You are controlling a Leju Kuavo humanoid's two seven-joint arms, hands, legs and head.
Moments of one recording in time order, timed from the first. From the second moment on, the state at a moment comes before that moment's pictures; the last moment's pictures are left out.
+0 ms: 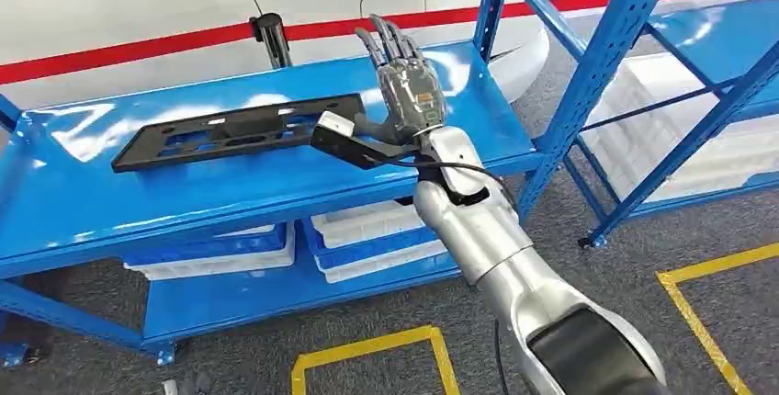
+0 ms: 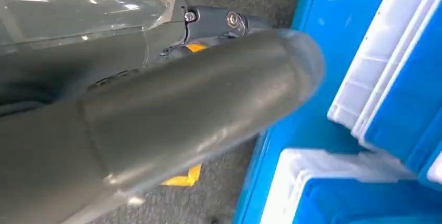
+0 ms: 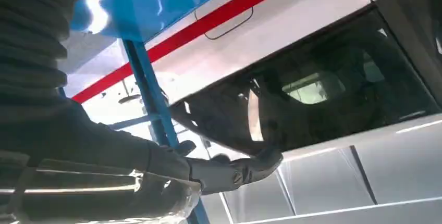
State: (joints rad) left arm -0.16 -0.17 0.43 -0.29 0.19 0.00 -0.69; right arm -0.85 0.15 0.50 -0.92 1.07 -0.37 -0.04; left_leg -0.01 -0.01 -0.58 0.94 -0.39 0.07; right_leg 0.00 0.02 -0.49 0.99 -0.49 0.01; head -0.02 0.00
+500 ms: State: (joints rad) left arm -0.13 -0.13 0.46 -0.24 0.25 0.12 -0.55; right arm -0.84 0.11 0.50 -0.92 1.05 -0.39 -0.04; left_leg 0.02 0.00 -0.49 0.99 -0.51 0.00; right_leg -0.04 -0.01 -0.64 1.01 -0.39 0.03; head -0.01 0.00
